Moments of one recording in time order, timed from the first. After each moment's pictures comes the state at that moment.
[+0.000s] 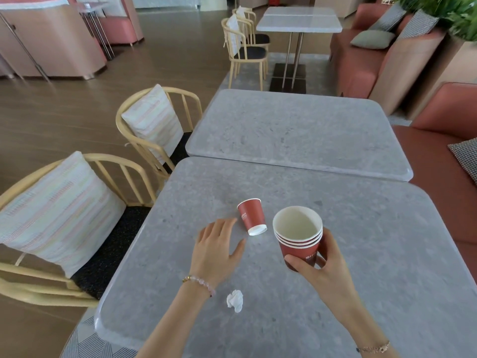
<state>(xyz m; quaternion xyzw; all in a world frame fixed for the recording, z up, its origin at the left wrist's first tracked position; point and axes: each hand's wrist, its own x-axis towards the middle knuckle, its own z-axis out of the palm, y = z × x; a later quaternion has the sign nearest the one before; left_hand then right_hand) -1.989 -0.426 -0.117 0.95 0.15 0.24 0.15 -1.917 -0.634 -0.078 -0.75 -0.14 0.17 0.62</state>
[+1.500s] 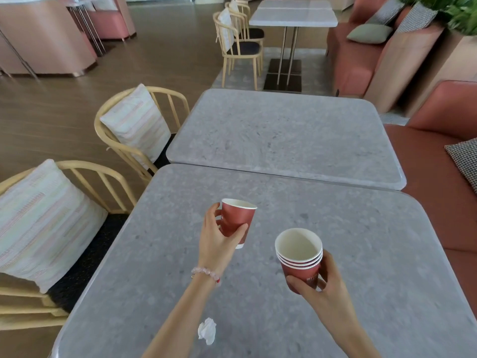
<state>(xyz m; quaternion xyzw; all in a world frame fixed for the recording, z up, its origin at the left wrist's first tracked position) -1.889 -0.452 -0.107 0.75 0.31 0.22 0.54 -1.859 -0.668 -0.111 -0.76 -0.09 0.19 0.61</state>
